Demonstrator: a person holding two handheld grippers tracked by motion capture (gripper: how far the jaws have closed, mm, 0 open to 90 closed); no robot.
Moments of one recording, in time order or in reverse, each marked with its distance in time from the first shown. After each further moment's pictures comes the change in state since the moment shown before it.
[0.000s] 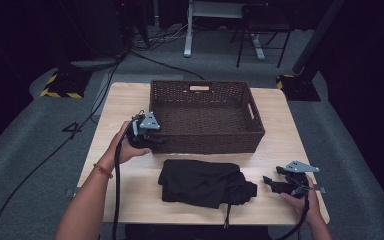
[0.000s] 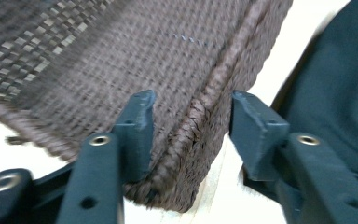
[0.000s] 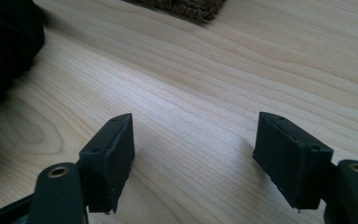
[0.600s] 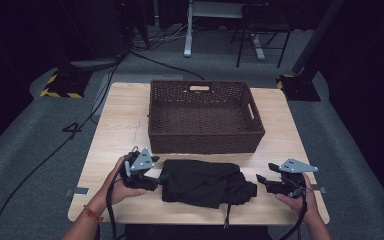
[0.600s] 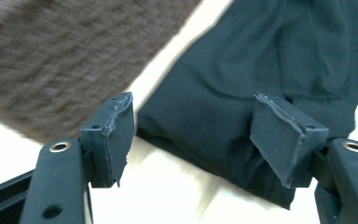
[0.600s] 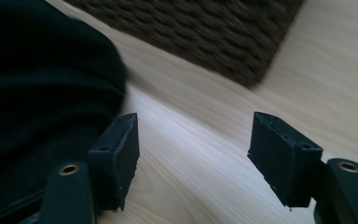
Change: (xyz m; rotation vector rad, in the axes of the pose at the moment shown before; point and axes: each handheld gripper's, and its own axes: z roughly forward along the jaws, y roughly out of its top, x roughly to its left) left arm -0.091 -0.054 -0.009 -0.016 -0.083 -0.018; right arm 0.043 0.039 -0.027 -0.083 0.071 -0.092
